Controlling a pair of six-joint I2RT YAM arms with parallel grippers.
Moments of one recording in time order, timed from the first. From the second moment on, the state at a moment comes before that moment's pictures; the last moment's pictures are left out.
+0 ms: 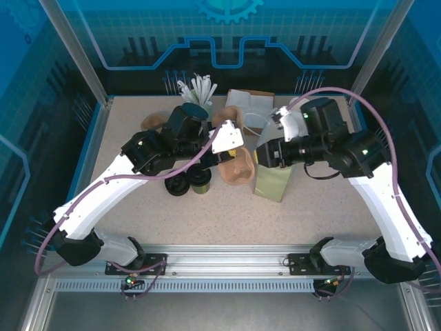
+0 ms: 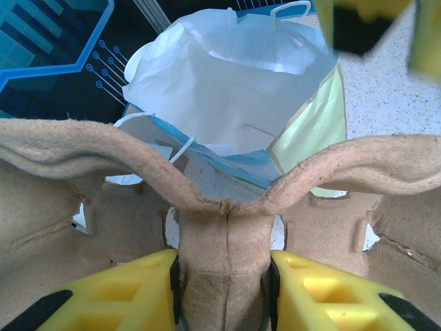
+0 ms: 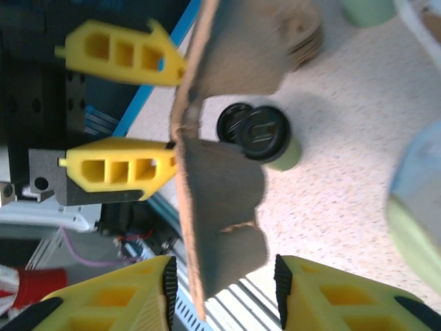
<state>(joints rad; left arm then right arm) -0.80 1.40 1.69 -0.88 0.10 0.54 0.55 1.22 1.77 -1.27 -0.39 0.34</state>
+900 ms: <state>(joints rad) -0.80 1.41 1.75 -0.87 0.10 0.49 0.18 1.33 1.63 -1.36 0.00 0.33</state>
